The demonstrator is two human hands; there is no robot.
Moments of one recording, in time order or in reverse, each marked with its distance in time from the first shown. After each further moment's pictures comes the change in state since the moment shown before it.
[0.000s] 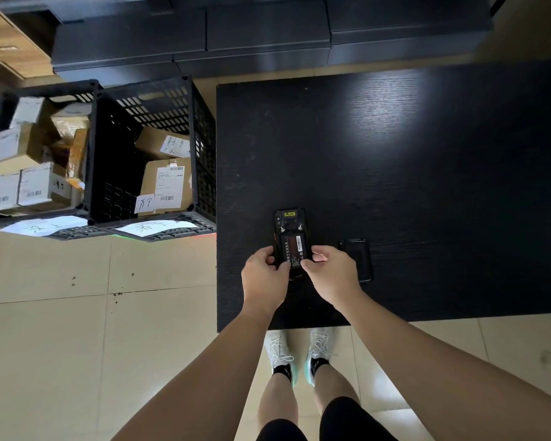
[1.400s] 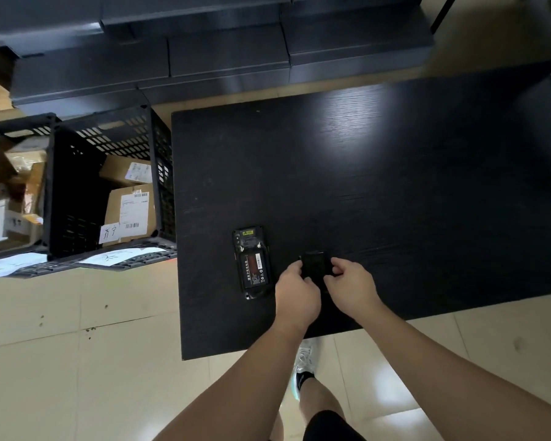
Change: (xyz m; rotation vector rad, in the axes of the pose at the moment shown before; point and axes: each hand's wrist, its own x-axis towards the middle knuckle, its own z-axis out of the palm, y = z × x) left_hand -0.051 0.070 0.086 0.021 -0.256 0.060; right_hand 0.003 0.047 -0.094 -0.106 0.024 0.132
